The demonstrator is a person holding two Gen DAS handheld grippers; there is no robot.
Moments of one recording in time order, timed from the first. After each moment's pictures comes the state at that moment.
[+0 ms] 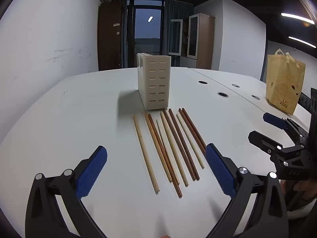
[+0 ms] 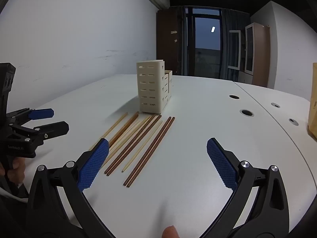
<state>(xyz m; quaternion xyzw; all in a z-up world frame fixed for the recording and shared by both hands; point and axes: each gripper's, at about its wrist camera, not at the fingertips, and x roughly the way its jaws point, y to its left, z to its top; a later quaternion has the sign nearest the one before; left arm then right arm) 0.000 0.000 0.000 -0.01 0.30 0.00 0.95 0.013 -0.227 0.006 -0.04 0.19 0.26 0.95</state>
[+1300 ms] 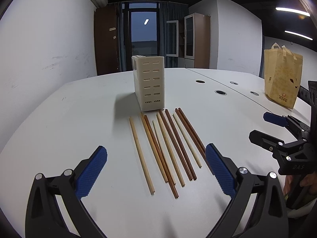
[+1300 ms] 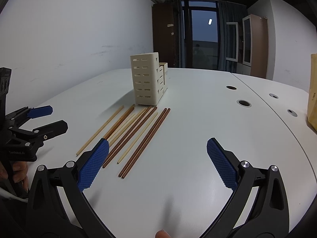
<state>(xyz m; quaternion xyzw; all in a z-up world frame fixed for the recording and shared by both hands) -0.003 -0.014 -0.001 0.01 0.26 0.00 0.97 0.007 -0.242 0.007 -0.03 0.19 0.26 0.95</state>
